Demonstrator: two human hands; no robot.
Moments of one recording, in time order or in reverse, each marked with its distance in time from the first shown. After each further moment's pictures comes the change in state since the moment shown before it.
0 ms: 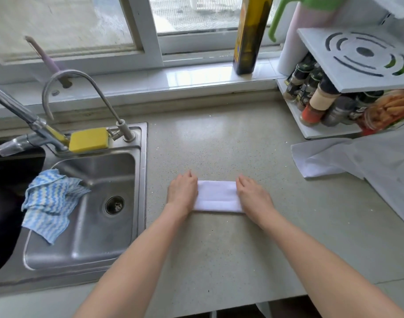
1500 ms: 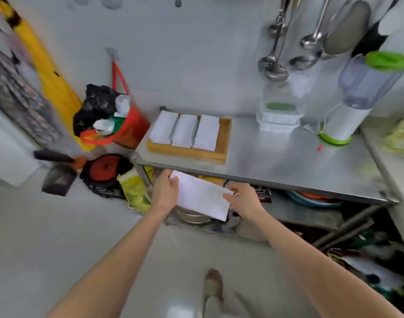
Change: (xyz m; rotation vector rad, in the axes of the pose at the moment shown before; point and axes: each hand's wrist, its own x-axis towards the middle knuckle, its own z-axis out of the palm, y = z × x) left_hand -1.005 -0.257 0.137 -0.715 1.190 -2.022; right_hand -0.614 -0.741 0.125 0.189 -0.742 -1.466
